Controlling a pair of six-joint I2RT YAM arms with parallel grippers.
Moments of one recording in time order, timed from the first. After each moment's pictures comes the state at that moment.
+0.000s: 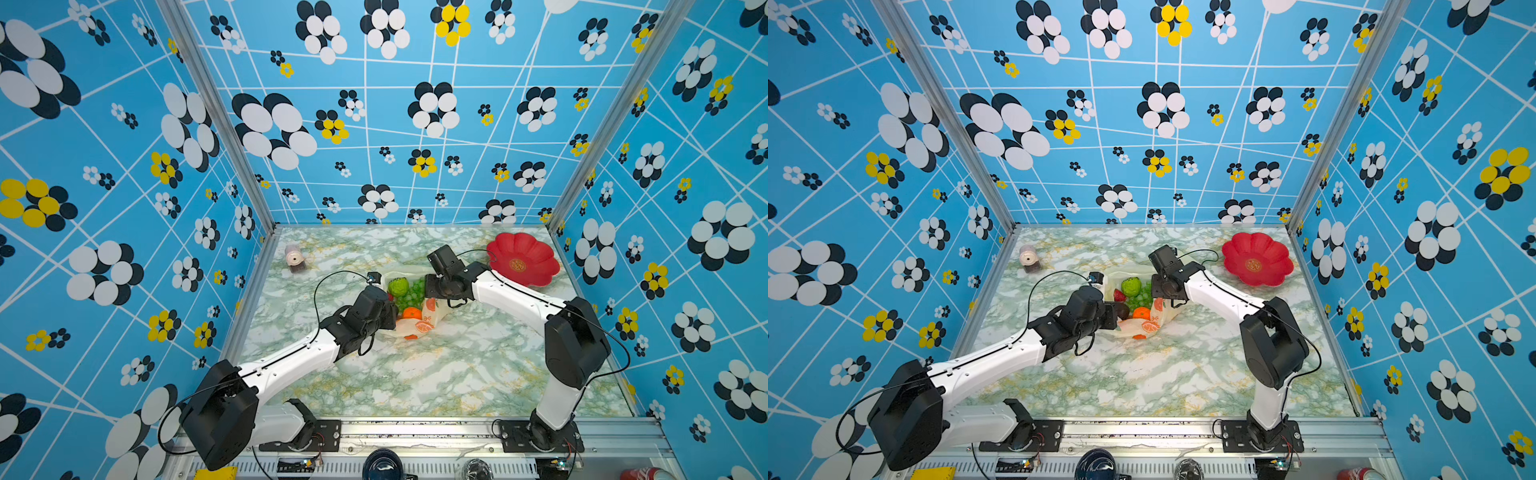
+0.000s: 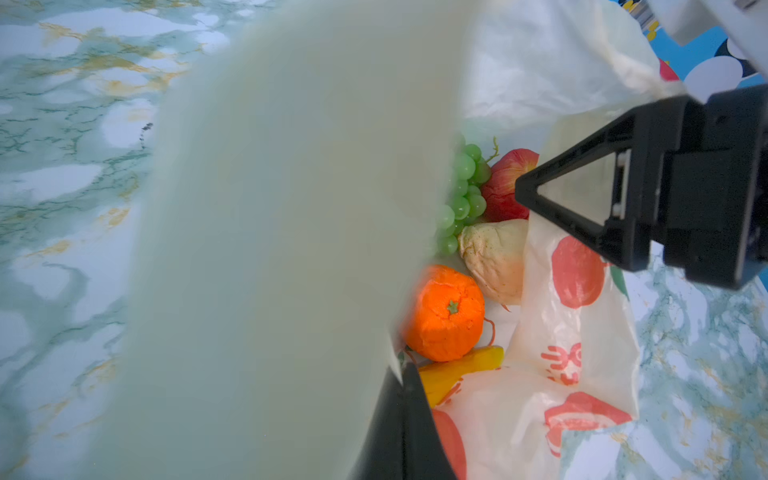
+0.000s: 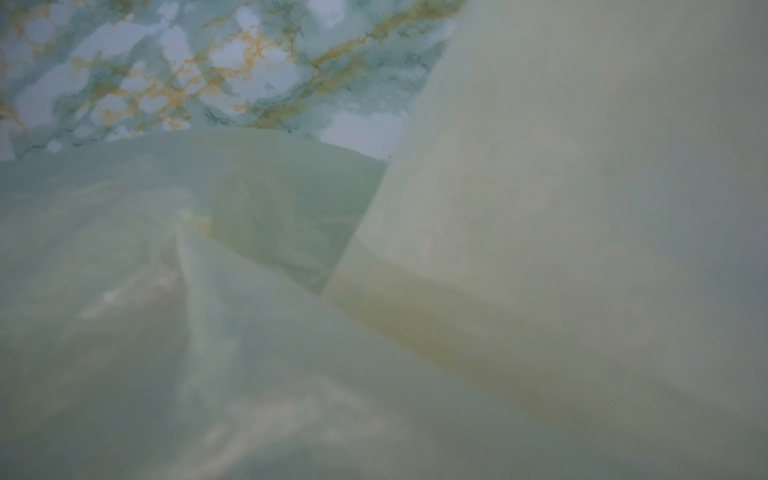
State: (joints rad) left arm -0.68 1.28 0.75 -0.14 -0.14 -0.56; right arm 0.61 1.83 1.43 -0.61 0.16 0.56
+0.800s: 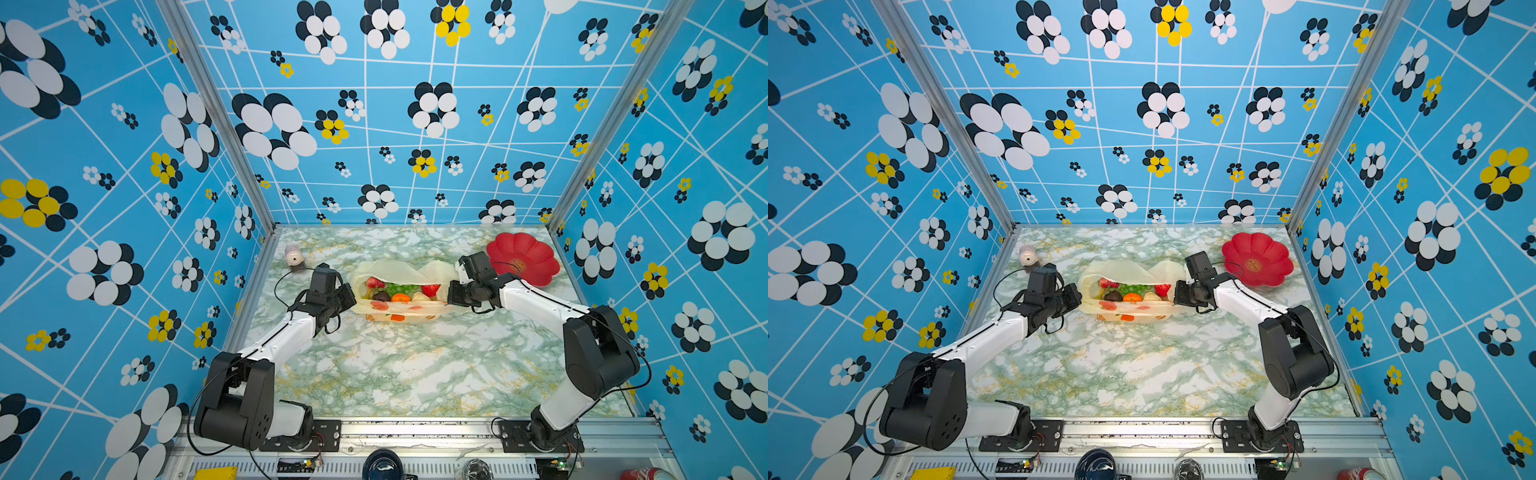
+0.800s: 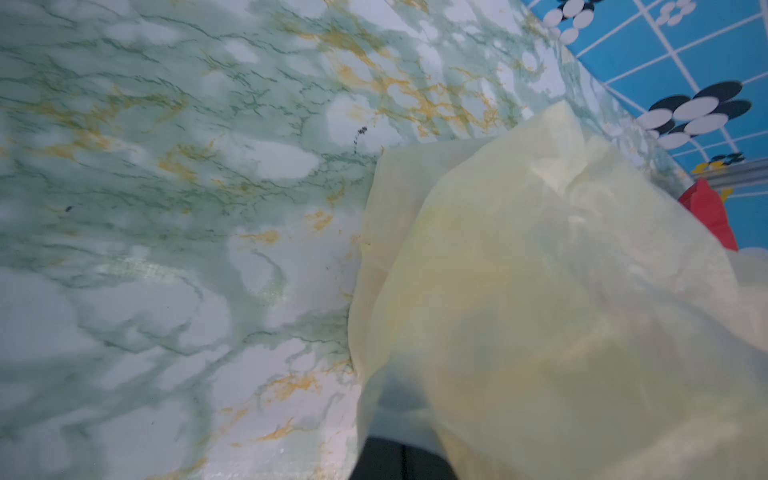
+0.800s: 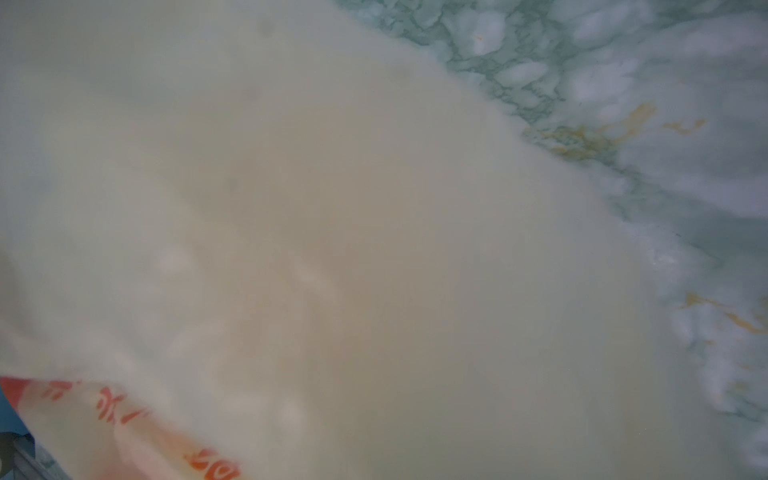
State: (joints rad) left arm -0.26 1.37 0.76 -0.18 0.12 -0.62; right arm 0.43 1.67 1.08 -0.42 -0.16 0.48
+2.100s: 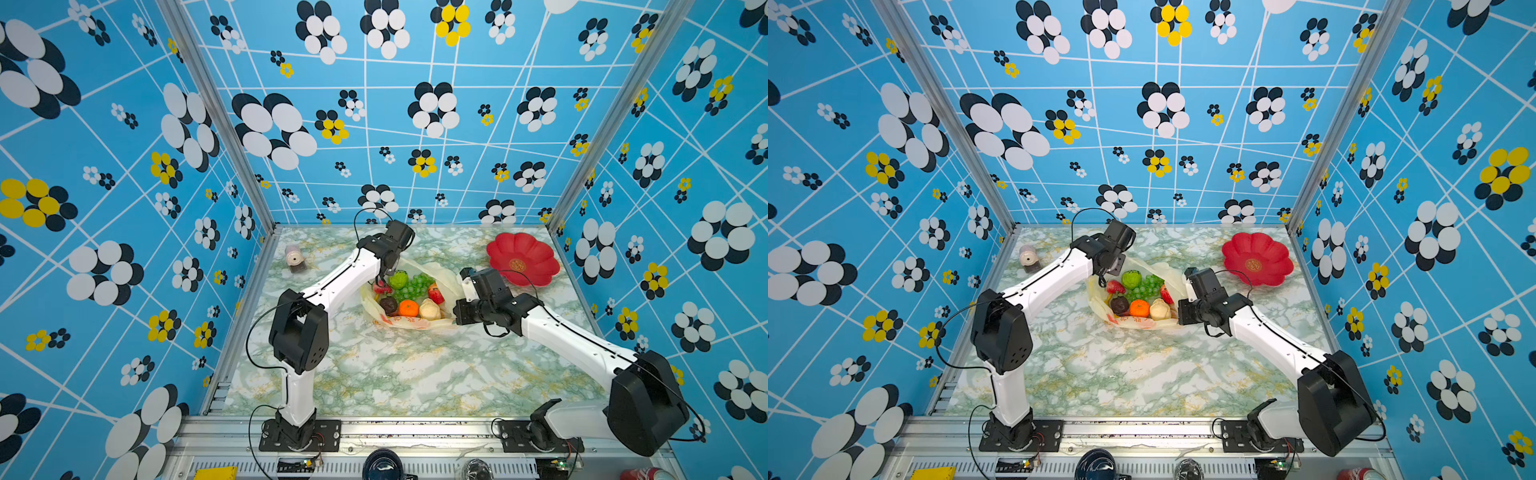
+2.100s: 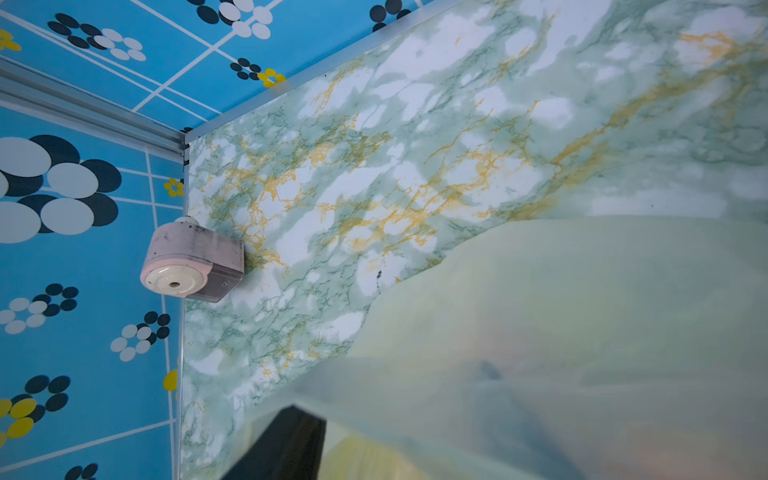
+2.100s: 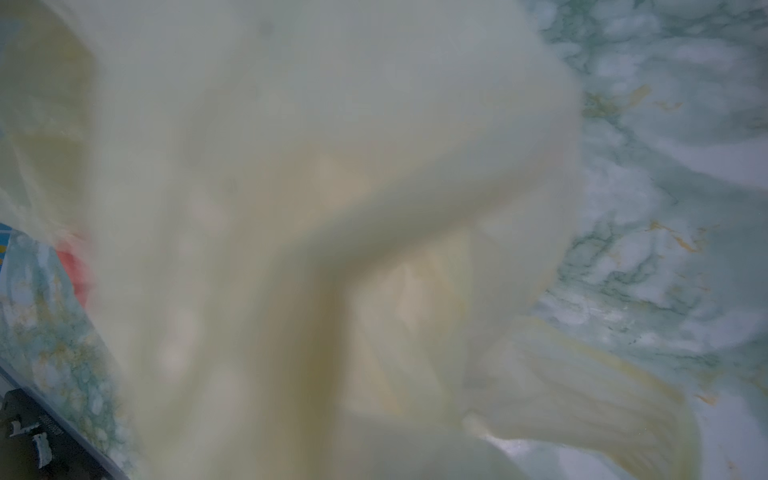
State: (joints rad) left arm -0.54 1.98 1.80 -0.86 -0.51 -0.16; right arm 0.52 1.37 0.90 -0.47 -0.12 0.33
